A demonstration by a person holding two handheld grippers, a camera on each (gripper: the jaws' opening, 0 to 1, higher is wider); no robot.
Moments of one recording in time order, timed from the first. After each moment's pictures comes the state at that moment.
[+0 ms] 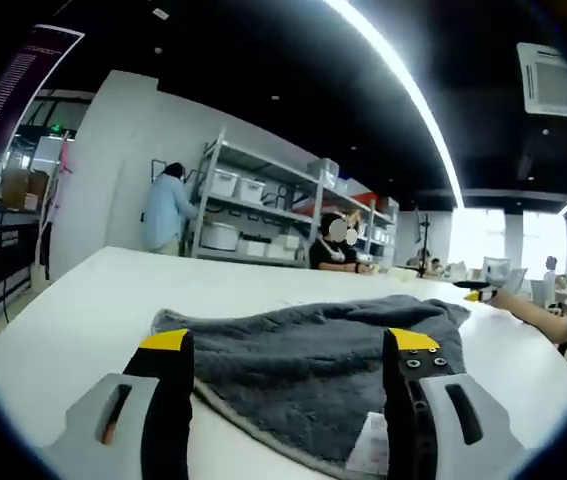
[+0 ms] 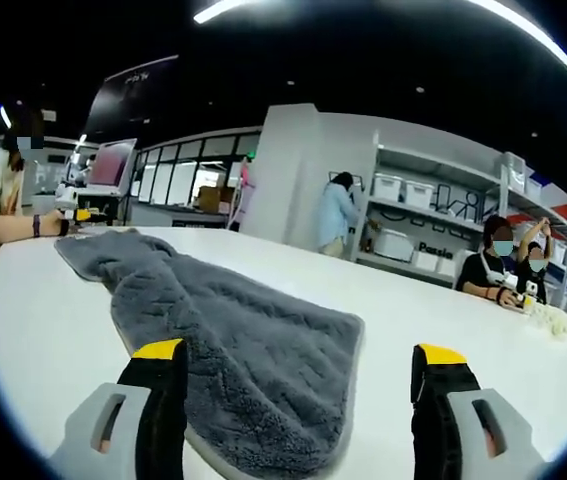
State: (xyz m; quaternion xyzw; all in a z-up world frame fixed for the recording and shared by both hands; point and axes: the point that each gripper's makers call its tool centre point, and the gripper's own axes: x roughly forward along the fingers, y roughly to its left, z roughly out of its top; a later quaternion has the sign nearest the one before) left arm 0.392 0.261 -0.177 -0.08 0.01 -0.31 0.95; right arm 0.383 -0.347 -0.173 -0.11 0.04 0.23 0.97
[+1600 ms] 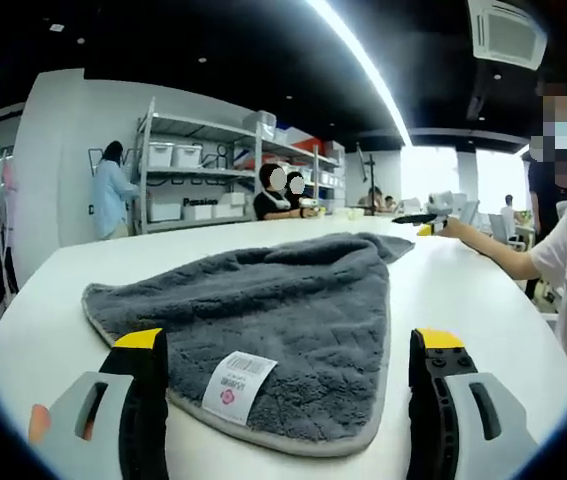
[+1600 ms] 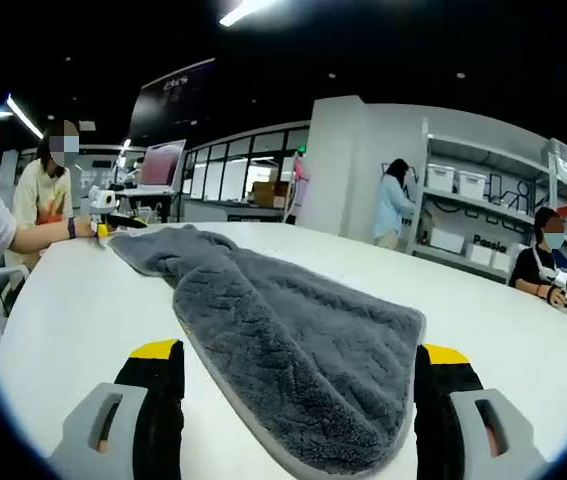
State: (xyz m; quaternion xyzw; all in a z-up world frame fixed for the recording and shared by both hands) left arm 0.322 0.205 -0.207 0.03 0.08 -0.41 0.91; right arm 0.351 -0.311 -0.194 -0.11 0.10 0.36 0.92
